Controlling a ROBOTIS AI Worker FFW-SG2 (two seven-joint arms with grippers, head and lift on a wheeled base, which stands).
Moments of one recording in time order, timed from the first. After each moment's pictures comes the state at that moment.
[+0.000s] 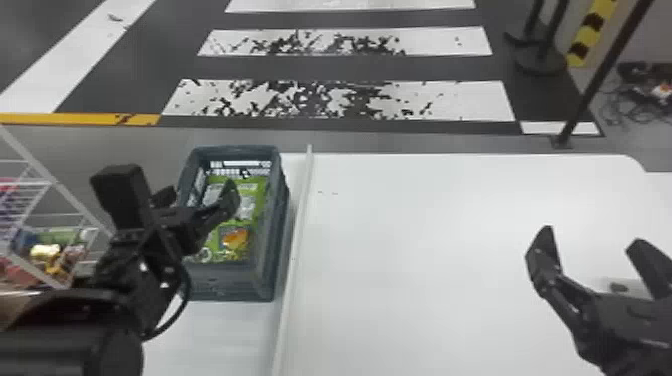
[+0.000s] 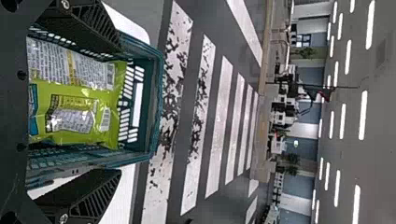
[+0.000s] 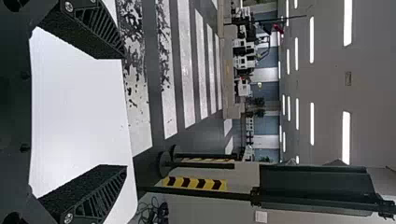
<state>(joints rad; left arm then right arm) 0.33 0.16 0.15 -2.09 0.31 0.57 0.06 0.82 -0.04 0.07 -2.38 -0.04 0.15 -0.20</state>
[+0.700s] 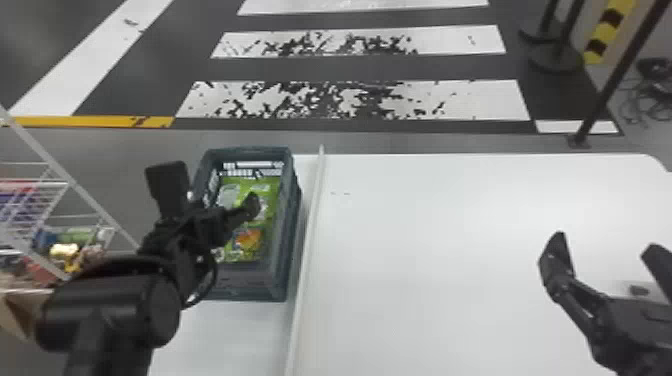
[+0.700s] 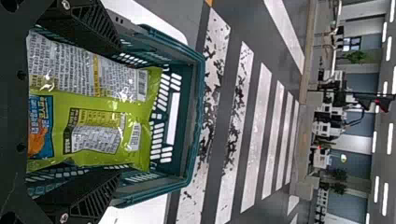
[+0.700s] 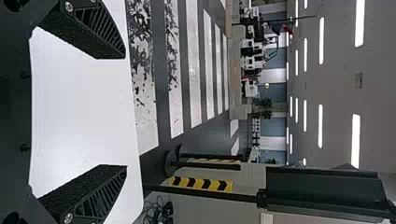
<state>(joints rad) 0.15 0.16 0.14 -1.86 0.28 0.70 0.06 0.80 -0.05 0.06 -2.37 -0.04 0.19 -0.20</state>
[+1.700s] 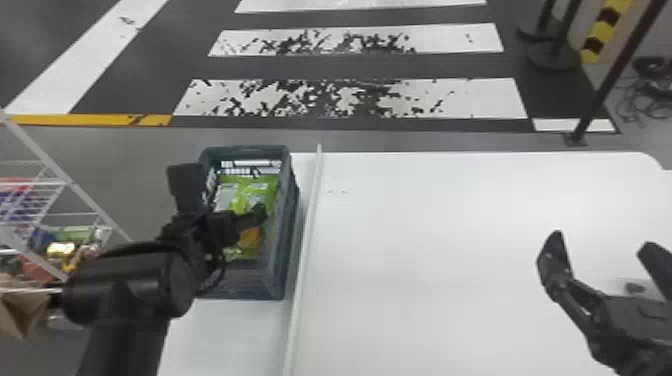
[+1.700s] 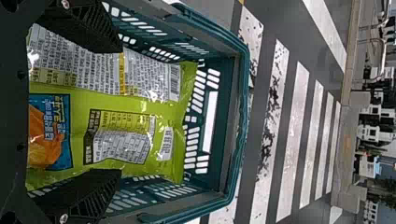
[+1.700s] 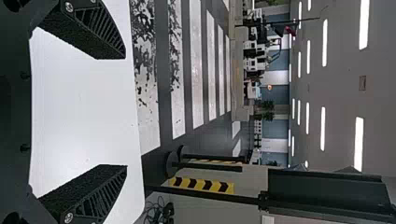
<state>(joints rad) 0.03 0.16 0.12 -1.68 0.24 0.77 0.05 0.80 -0.06 0.05 -2.36 -0.05 0.20 -0.20</state>
